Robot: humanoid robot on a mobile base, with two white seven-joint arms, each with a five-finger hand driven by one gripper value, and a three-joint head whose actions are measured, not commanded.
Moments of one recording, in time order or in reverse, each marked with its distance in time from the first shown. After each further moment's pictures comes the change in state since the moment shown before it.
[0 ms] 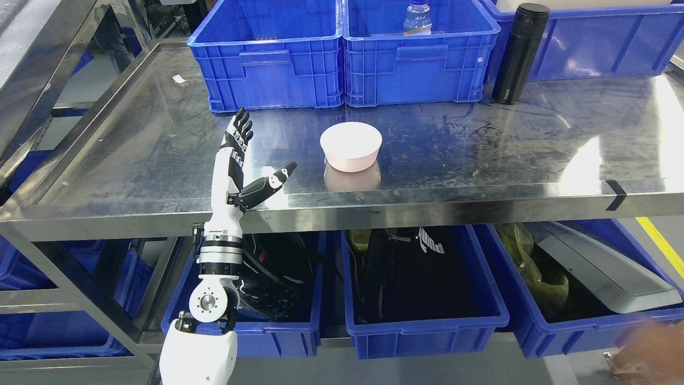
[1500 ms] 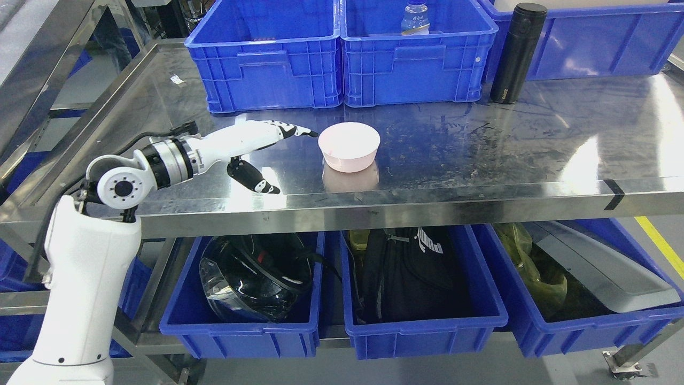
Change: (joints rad) left arm -0.463 0.395 -0.104 0.035 -0.501 0.023 -1.055; right arm 0.000 0.000 0.000 0.000 0.000 0.000 -0.002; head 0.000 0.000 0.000
